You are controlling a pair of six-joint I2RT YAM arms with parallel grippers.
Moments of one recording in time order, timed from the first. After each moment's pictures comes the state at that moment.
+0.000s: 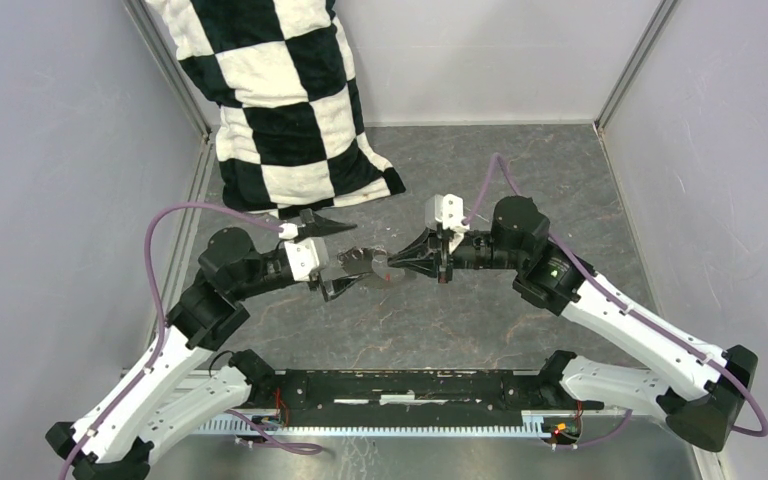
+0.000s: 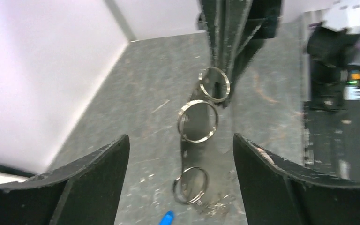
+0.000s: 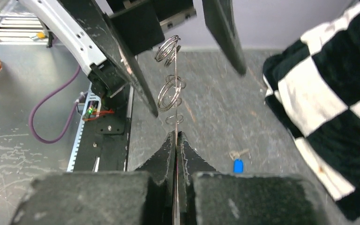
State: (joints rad) left arm -0.67 0.69 0.86 -0.21 0.61 0.33; right arm 0.84 1.02 0.98 0.01 -0.69 -0.11
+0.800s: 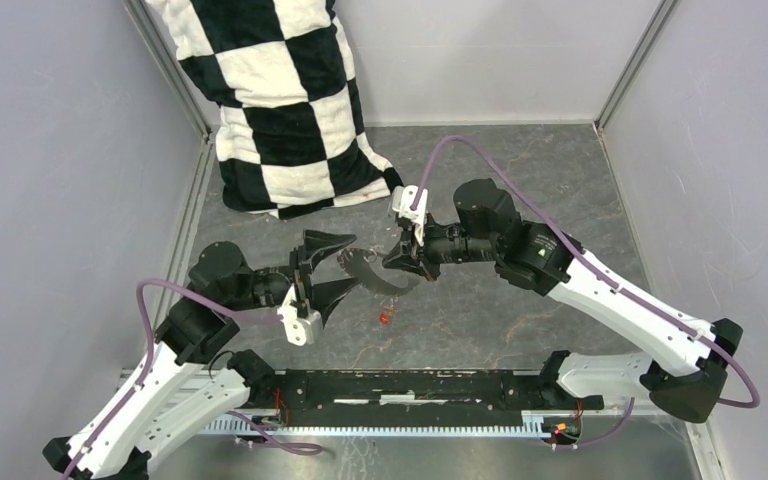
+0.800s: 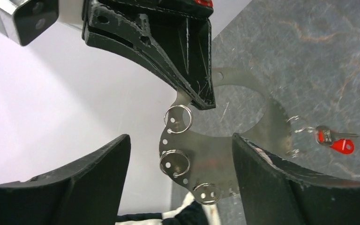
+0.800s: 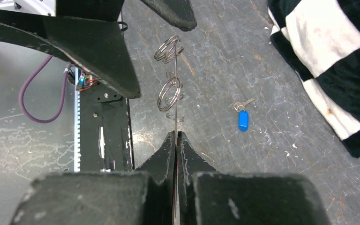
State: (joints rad) left arm -0.67 0.59 0.83 -0.30 0.71 1.04; right arm 0.93 1.19 1.29 -0.48 -0.45 -0.16
